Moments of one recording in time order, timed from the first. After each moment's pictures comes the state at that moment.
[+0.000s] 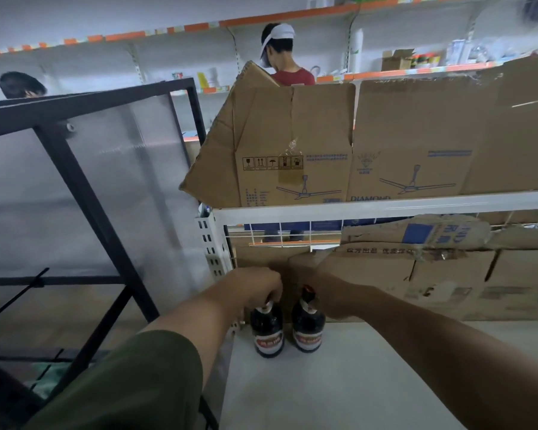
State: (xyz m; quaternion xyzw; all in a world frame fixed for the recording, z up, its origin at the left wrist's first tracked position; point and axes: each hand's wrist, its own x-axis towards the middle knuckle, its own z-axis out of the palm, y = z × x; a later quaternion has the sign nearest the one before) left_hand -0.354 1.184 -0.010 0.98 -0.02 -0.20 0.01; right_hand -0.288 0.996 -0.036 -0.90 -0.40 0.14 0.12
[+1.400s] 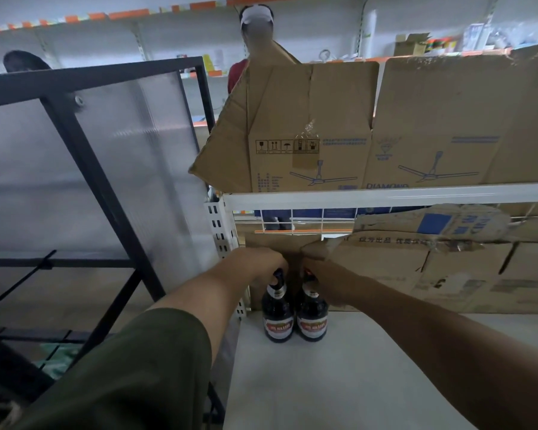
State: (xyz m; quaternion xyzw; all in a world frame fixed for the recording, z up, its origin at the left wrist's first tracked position) left_hand -0.349 1.199 -0.003 0.98 -0.02 -0.22 0.01; right_hand -0.281 1.023 -0.059 -0.89 -0.40 0.13 0.16
